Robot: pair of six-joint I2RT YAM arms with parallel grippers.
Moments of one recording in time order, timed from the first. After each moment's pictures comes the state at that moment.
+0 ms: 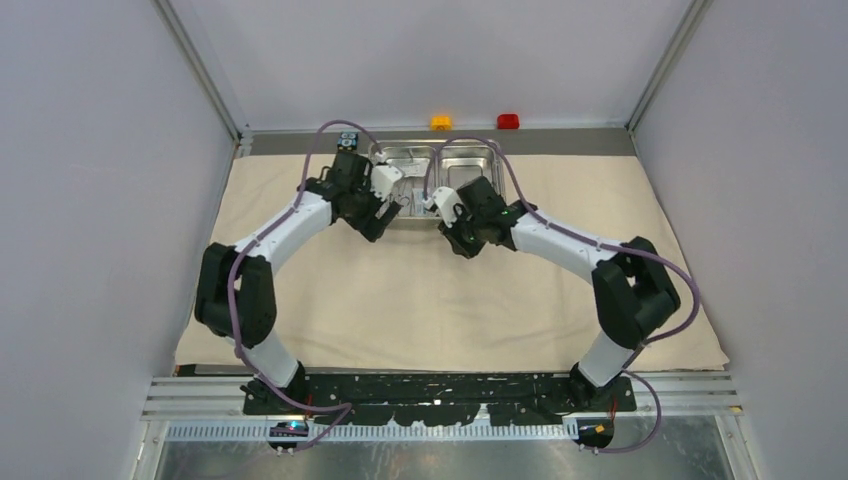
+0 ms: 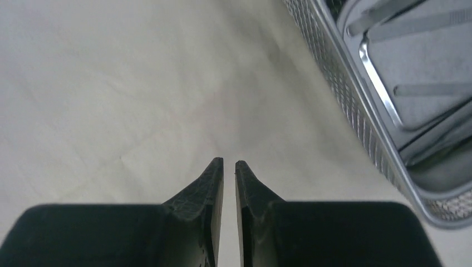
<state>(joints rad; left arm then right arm) -0.43 1.70 1.32 -0.57 0.12 0.39 0.60 1.62 1.12 -0.44 -0.19 -0.31</state>
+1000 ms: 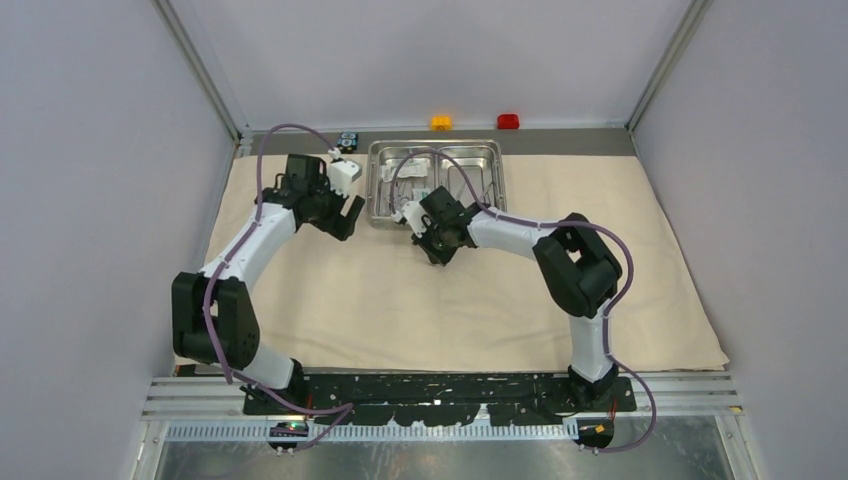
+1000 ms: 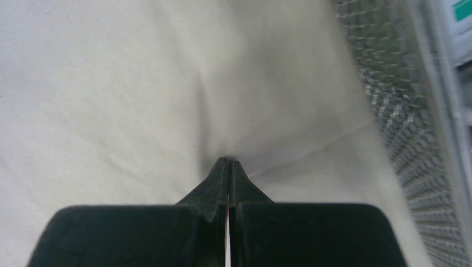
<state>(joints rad) -0.17 1.51 1.16 -0.56 0.20 0.36 0.72 1.99 1.35 -0.40 -0.16 -0.28</state>
